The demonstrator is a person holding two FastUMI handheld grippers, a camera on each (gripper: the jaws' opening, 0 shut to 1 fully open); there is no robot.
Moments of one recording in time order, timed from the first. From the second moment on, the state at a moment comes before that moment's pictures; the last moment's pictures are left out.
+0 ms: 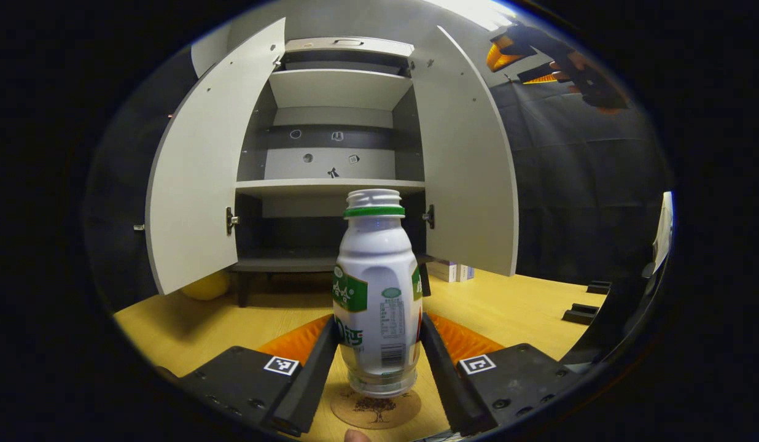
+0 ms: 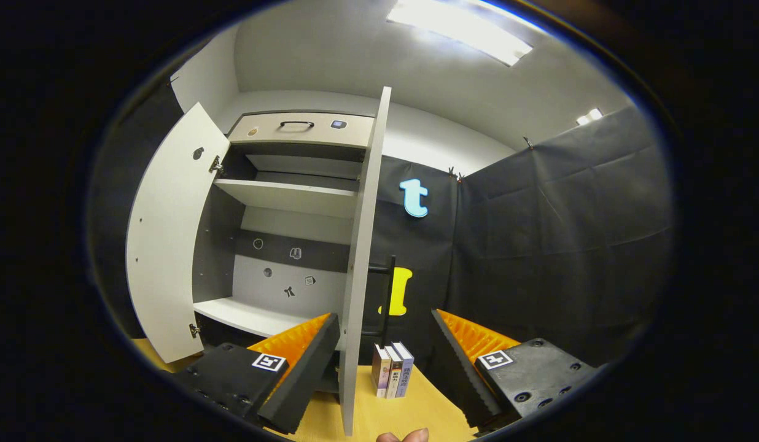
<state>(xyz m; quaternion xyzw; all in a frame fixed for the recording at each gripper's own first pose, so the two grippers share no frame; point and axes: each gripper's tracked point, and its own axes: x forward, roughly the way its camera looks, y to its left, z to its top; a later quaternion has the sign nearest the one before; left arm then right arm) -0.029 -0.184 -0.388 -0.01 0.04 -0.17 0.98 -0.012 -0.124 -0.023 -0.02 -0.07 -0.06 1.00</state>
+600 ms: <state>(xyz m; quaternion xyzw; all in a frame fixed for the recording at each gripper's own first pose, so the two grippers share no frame) -0.042 -0.176 -0.418 -0.03 0.06 -0.15 0.99 -0.013 -0.126 -0.035 -0.02 -0.05 -0.06 1.00</state>
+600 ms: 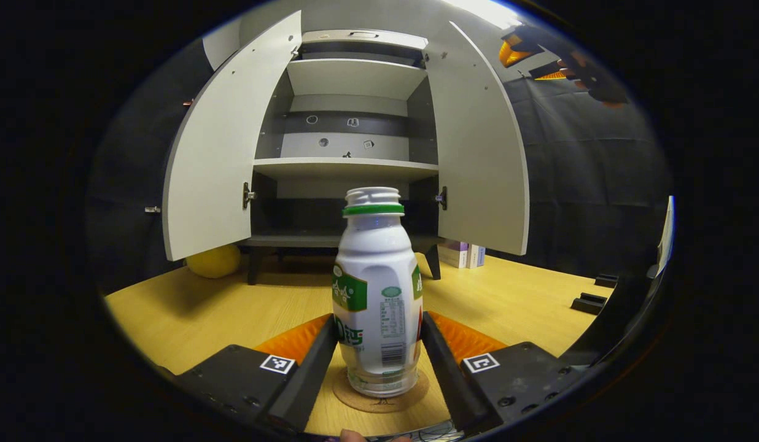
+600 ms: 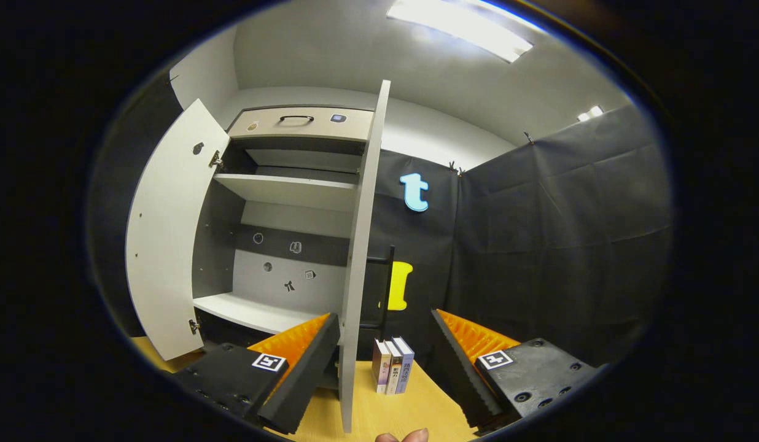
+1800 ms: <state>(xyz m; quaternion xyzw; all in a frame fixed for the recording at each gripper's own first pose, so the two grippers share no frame) -0.103 0.046 -0.175 -0.03 0.04 -0.02 1.00 0.012 -0.188 -0.048 0.01 0.02 -0.12 0.99</state>
